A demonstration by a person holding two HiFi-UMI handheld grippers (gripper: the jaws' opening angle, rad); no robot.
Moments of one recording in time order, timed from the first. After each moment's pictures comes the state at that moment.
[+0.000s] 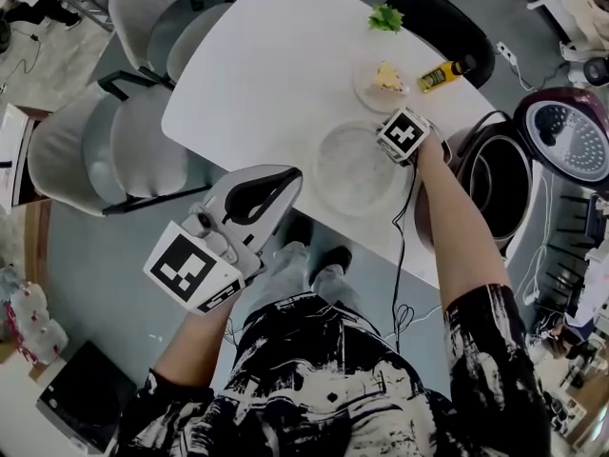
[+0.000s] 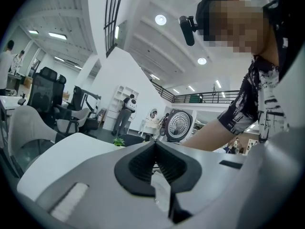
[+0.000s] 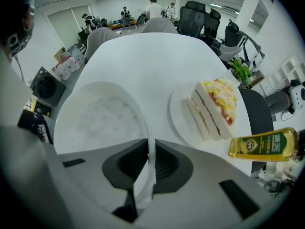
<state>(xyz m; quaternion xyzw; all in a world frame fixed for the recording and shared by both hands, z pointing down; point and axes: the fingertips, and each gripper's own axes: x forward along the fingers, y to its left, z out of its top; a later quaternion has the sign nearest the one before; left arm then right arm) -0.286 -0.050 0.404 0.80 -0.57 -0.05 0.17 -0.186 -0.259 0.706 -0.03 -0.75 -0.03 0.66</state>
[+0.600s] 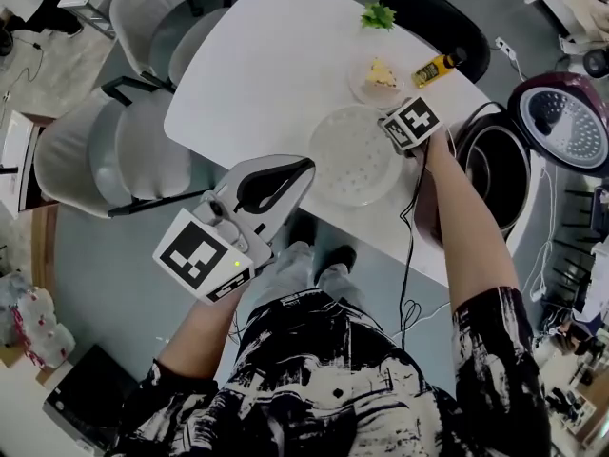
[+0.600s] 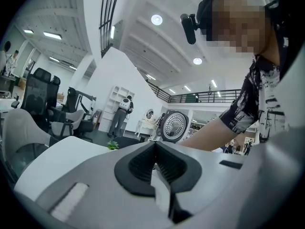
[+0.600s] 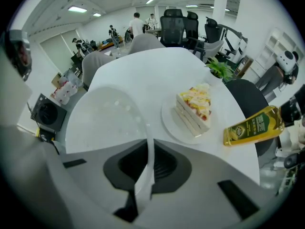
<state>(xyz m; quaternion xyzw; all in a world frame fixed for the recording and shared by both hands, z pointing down) -0.267 -0.062 0.391 0.82 -0.55 -0.05 0.16 -0.192 -0.261 0.665 0.01 -0.79 0.06 0.61</state>
